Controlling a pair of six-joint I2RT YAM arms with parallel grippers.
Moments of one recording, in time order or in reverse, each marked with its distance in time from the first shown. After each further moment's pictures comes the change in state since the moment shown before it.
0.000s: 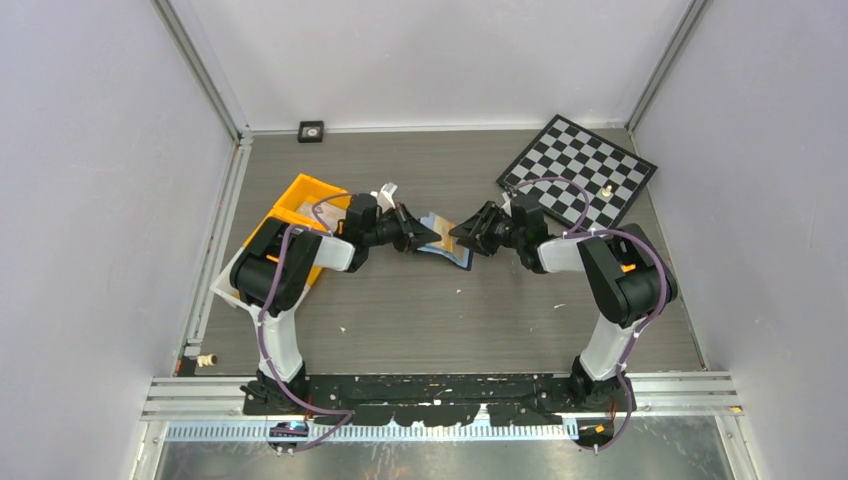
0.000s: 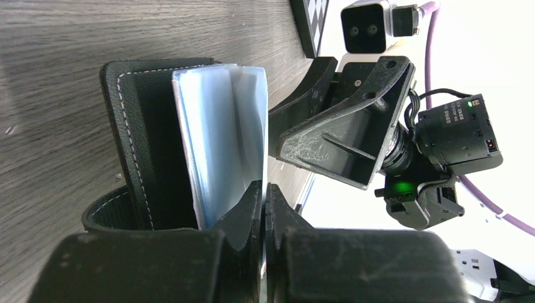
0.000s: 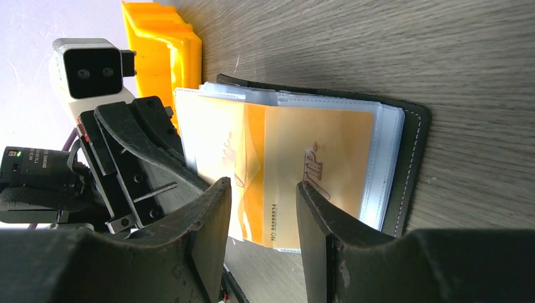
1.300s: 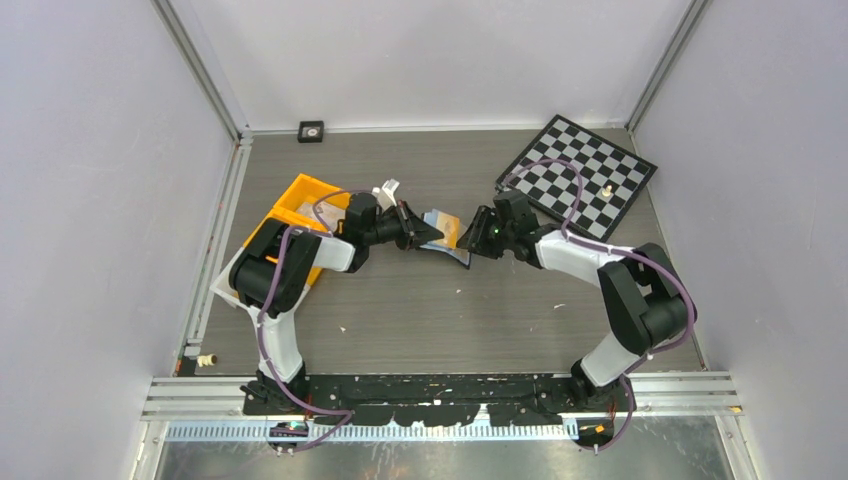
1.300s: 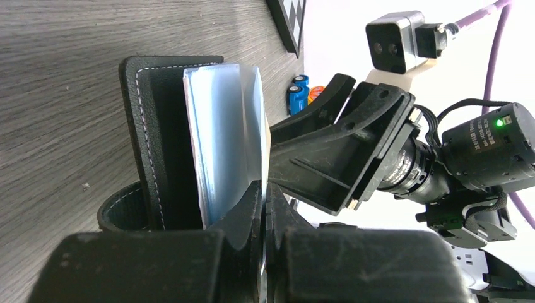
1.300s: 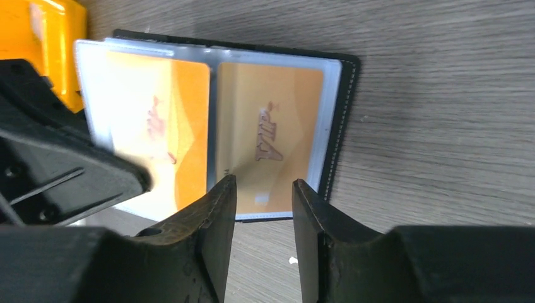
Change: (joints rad) left arm -0.002 -0.010 -0.004 0.062 0.026 0.002; right arm 0.113 -0.155 0.142 -0.560 0.330 -0.304
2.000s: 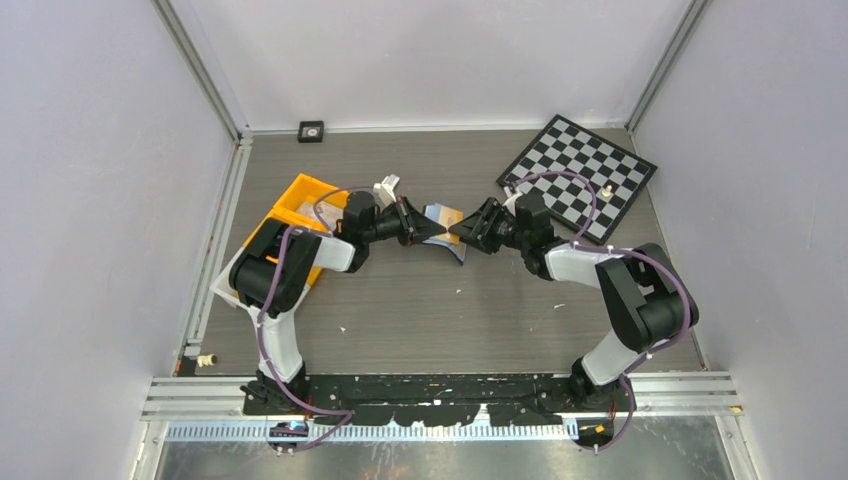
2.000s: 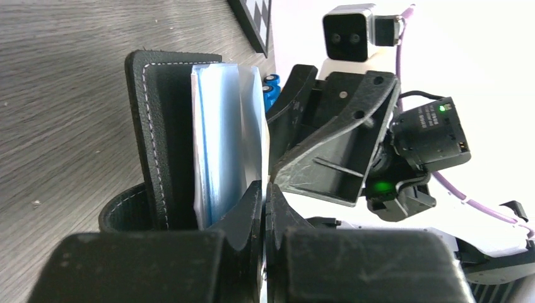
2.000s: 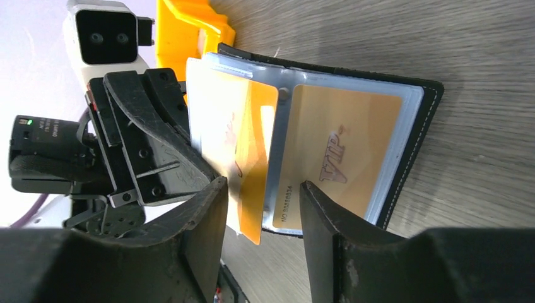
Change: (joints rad) left arm -0.001 0.001 0.000 0.102 0.035 -0.069; right arm -0.089 -0.021 -0.188 0.510 -0.283 0.237
